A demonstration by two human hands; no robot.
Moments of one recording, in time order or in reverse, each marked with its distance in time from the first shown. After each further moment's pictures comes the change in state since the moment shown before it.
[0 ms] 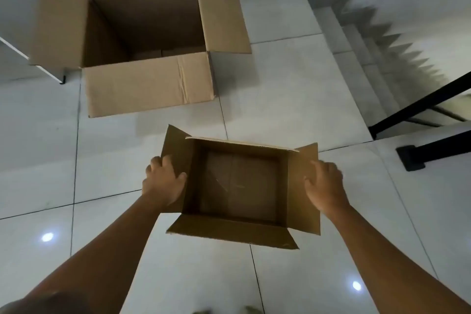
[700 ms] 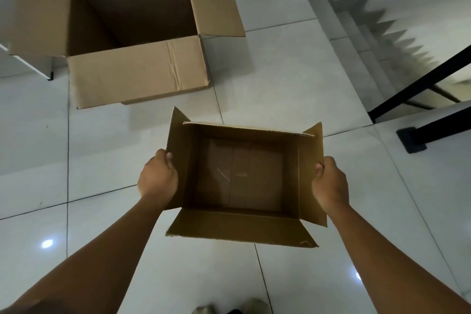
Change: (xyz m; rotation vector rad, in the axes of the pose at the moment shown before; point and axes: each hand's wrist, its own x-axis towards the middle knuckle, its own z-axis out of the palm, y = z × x) left_hand -0.002 -0.009 0.031 -0.140 0.362 0.042; right_hand -0.015 0.020 0.032 0.176 0.207 0.165
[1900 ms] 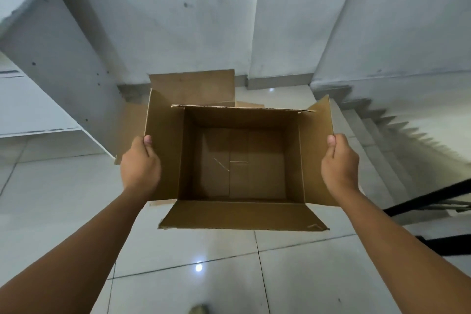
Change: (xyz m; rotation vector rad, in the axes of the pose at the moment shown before) left_hand 0.153 0.070 -0.322 -0.359 0.416 -0.005; right_hand 0.054 -0.329 -0.193 0.294 0.308 -0.401
